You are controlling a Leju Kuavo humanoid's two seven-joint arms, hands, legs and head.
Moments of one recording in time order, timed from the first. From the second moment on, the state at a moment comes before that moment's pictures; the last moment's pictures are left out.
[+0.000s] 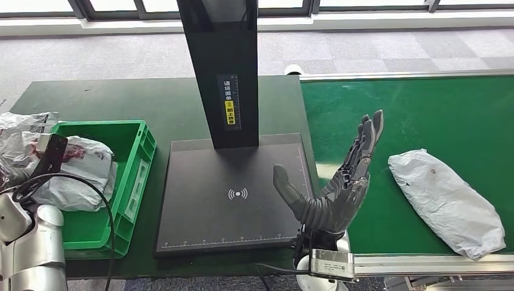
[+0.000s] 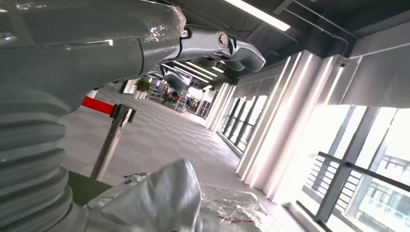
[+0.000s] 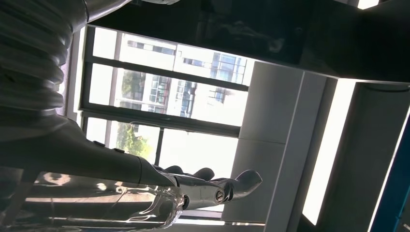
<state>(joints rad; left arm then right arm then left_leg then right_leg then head) -0.46 0.03 0.59 -1.04 -1.53 0.70 -0.04 -0.07 0.30 0.39 -1.68 0.37 -0.70 -0.70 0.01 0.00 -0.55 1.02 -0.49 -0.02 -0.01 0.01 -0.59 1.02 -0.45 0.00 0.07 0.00</state>
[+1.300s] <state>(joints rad) -0.14 -0.30 0.12 -1.39 -0.39 0.37 -0.70 -0.17 0.33 -0.38 -1.27 1.04 -0.70 -0.56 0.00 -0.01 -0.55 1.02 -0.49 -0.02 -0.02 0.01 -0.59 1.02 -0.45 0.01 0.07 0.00</state>
